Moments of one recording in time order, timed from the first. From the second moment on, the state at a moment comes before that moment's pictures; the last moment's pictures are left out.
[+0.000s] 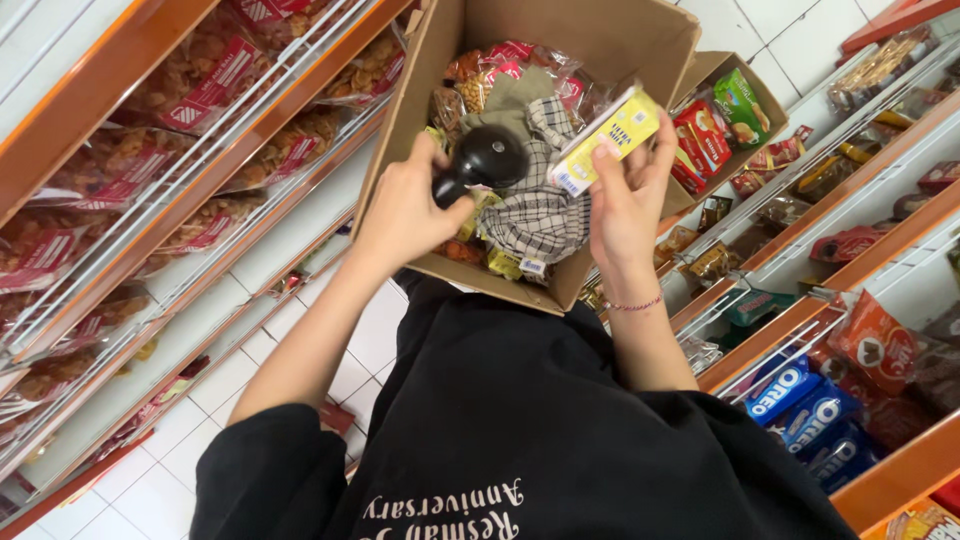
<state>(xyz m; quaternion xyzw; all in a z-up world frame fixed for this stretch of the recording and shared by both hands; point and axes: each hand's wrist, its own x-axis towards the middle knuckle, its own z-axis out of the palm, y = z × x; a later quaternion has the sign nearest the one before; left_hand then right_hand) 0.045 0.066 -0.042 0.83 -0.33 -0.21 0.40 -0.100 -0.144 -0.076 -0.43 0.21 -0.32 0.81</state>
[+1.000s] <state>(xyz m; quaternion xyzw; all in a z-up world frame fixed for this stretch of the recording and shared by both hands) 0.028 0.071 -0.055 0.84 -0.39 -0.16 0.35 -0.086 -0.128 -0.083 -0.48 0.23 -0.31 0.79</state>
